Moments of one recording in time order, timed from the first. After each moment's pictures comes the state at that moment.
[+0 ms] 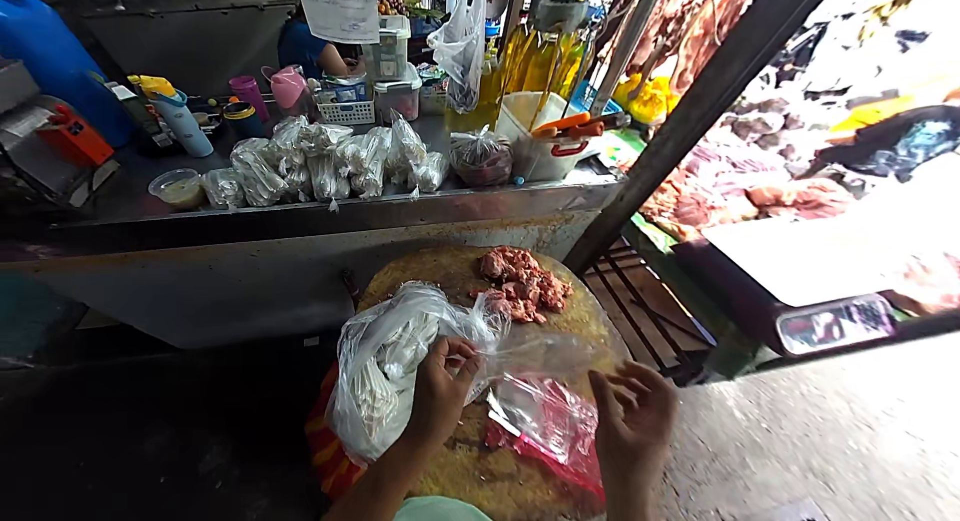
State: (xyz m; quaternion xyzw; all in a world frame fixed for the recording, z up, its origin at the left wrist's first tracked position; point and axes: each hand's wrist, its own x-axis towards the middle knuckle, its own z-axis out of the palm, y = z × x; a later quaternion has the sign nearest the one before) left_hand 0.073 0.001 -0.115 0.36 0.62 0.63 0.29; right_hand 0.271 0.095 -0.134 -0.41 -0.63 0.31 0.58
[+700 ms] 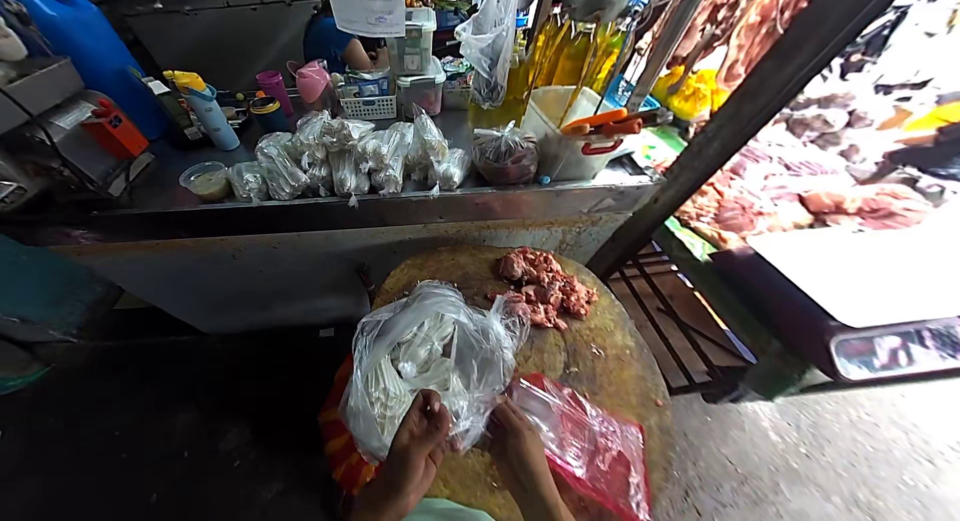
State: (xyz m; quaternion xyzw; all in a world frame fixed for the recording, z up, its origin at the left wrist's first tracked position) left_hand 0.072 -0.077 -0.165 0.16 0.34 0.77 0.52; right_hand 0.188 0.037 -0.188 -0.45 -0.27 0.80 0.30
